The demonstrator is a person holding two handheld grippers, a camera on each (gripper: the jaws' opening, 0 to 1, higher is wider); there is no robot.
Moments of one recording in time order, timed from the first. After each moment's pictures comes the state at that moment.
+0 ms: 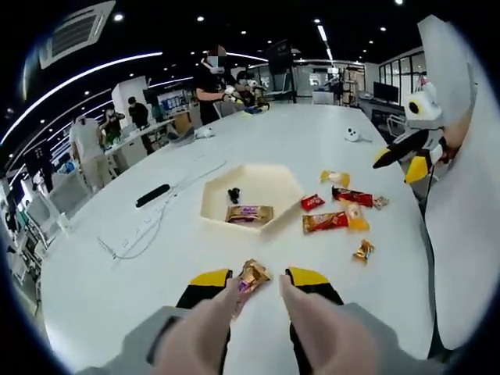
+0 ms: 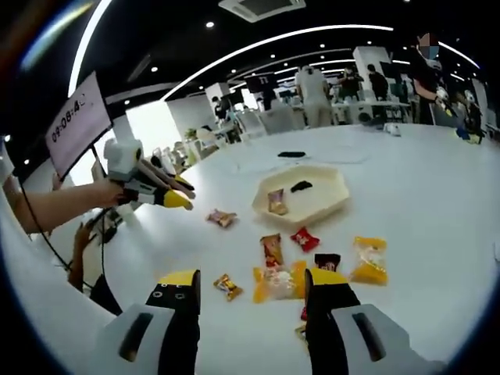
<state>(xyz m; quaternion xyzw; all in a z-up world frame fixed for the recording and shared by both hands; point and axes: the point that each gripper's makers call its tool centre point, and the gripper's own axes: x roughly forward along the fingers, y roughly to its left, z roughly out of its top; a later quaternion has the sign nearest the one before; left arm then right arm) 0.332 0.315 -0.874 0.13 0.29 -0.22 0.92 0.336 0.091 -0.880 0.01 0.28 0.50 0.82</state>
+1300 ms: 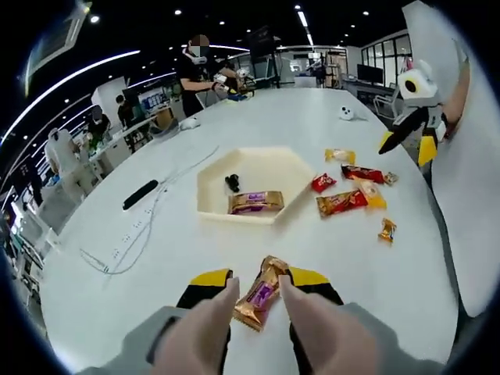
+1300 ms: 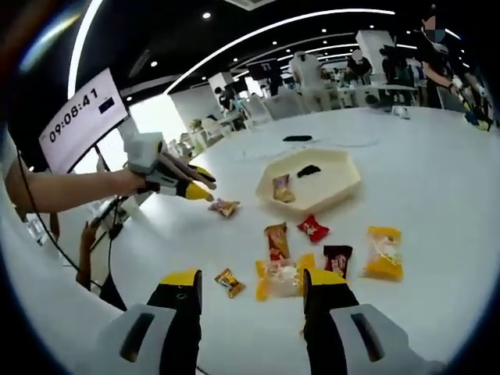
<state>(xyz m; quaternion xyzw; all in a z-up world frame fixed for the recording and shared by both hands) 0.364 0.327 -0.904 0.17 0.31 -0.25 0.90 0.338 0.102 -0.901 0.01 0.32 0.52 0.79</state>
